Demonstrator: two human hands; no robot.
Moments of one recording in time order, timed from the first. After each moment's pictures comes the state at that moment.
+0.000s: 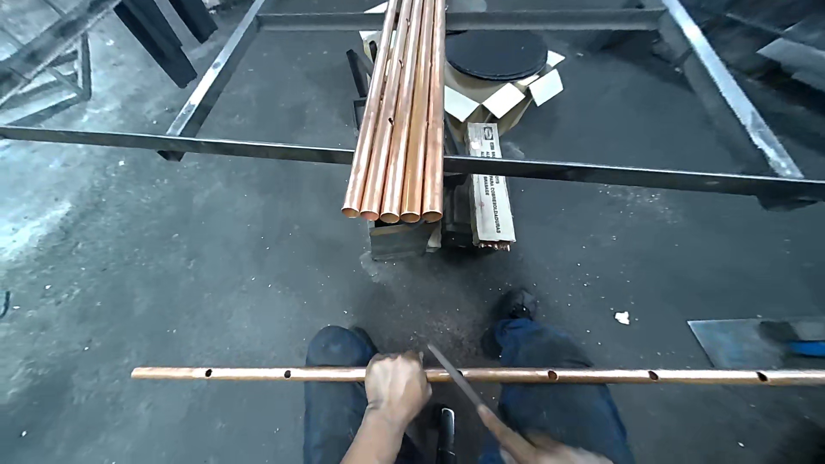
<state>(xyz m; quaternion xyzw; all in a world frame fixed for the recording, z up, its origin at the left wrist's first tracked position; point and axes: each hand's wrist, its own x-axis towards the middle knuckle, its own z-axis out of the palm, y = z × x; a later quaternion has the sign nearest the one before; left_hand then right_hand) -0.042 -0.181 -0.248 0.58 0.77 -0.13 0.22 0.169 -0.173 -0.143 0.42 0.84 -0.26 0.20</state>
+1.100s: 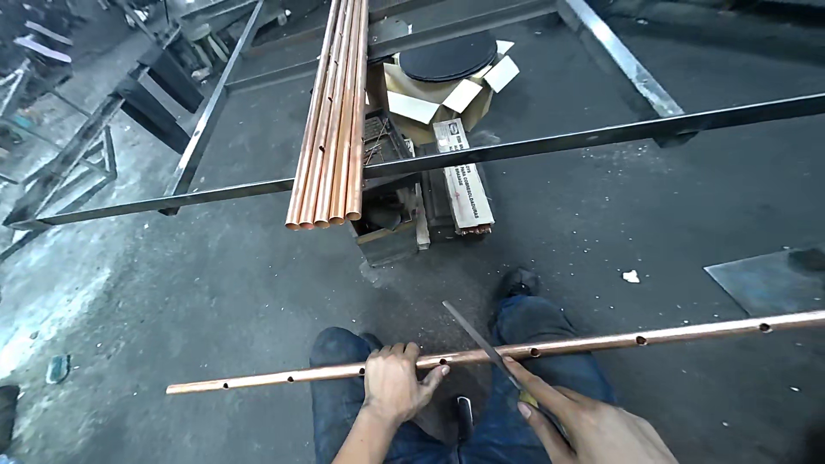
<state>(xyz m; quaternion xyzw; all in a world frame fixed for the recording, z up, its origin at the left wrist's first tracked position) -0.018 -0.201 -0.251 0.68 0.73 -0.05 0.11 0.246 -0.175 -0.136 0.52 0.80 -0.29 0.05</state>
